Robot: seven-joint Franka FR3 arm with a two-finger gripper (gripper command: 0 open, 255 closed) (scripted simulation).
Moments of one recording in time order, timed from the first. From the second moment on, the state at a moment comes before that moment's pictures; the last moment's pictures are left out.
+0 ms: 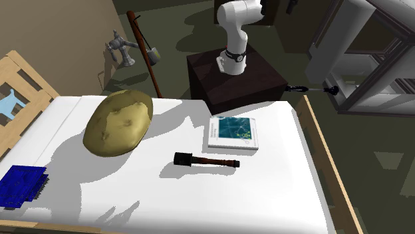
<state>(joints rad) 0.00 -0.83 -0.07 -2.36 -0.09 1.57 0.13</state>
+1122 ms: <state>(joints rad) 0.01 -0.72 -0.44 -2.62 -0.35 1.98 -0.41</state>
